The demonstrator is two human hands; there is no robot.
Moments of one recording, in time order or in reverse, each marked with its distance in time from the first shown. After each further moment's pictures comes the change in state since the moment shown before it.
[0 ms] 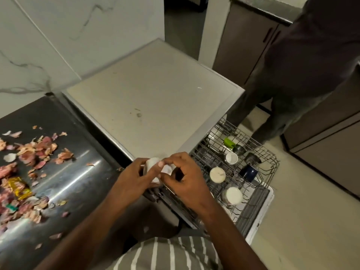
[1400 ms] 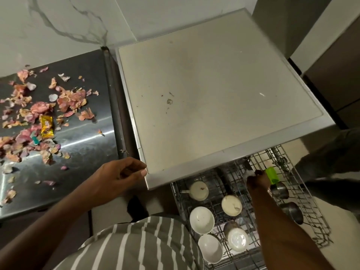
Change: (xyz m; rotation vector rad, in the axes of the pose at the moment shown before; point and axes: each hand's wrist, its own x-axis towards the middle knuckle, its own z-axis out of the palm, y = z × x) left_hand 0.005 0.006 0.010 0.457 0.168 -0.184; right_hand 0.162 0.363 -0.143 -0.305 0.151 0.879
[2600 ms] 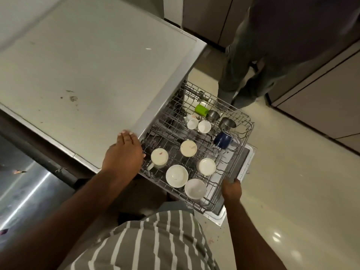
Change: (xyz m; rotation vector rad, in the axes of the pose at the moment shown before) left_hand 0.053 0.065 0.113 1.256 -0.093 0.478; right_hand -0.238 0.214 -0.028 0.387 0.342 0.525
